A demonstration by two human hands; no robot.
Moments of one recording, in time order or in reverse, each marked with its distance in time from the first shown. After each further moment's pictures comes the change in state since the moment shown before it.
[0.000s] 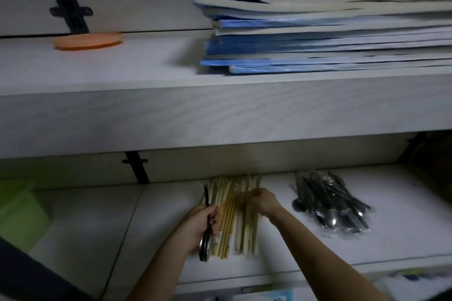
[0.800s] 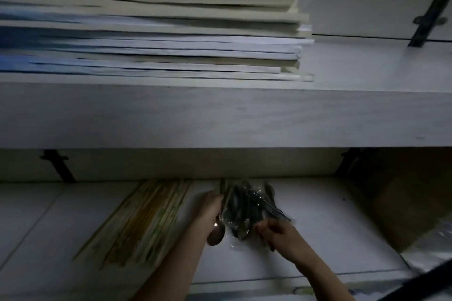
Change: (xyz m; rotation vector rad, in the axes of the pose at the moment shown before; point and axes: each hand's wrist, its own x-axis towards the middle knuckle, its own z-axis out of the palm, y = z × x) left_hand 0.076 -0.040 0.243 0.226 0.180 0.150; right_hand -0.083 0.153 -0.181 0.201 0.007 -0.066
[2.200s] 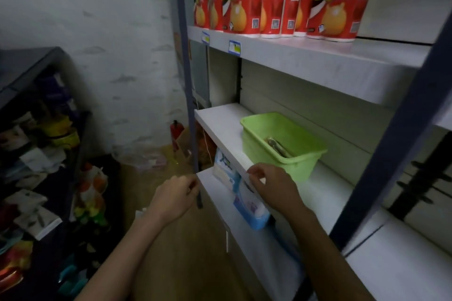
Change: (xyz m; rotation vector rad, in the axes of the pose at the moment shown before) left_hand -0.378 -0.085 -0.611 0.973 1.144 -0.035; right_hand -0.102 -0.311 0.588 -0.514 -0.593 -1.090
